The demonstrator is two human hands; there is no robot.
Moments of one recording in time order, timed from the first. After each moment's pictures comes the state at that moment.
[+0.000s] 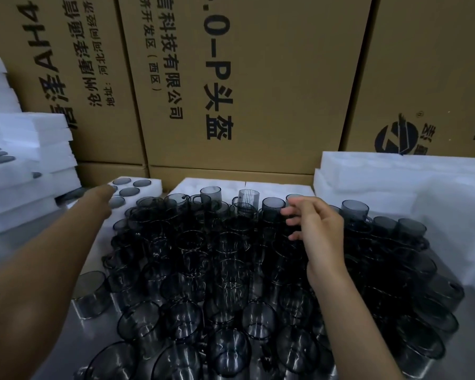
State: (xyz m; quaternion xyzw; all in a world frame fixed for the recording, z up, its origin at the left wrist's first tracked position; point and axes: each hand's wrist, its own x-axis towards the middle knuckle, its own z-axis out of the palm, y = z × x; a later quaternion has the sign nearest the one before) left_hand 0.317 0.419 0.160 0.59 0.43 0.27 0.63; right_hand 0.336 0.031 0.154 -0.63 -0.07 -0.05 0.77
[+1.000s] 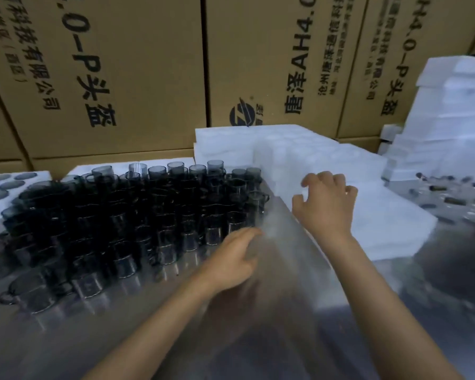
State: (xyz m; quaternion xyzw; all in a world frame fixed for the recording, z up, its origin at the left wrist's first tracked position) left_hand 0.174 -0.065 0.087 0.91 -0.23 0.05 0.34; right_hand 0.196 -0.252 0.168 -0.95 0.05 -0.30 0.10
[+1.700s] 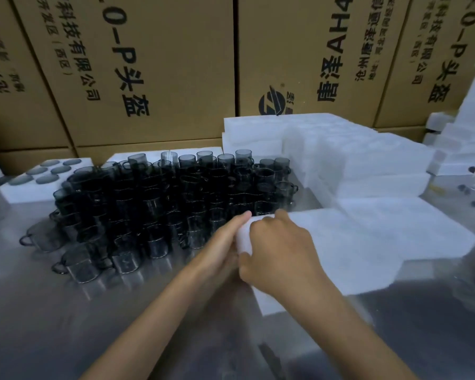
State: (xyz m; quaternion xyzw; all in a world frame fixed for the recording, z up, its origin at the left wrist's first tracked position) left_hand 0.155 -0.023 0.087 0.62 0.01 -0.10 0.78; right_hand 0.092 -0.145 0.166 -0.96 -0.21 -0.14 0.14
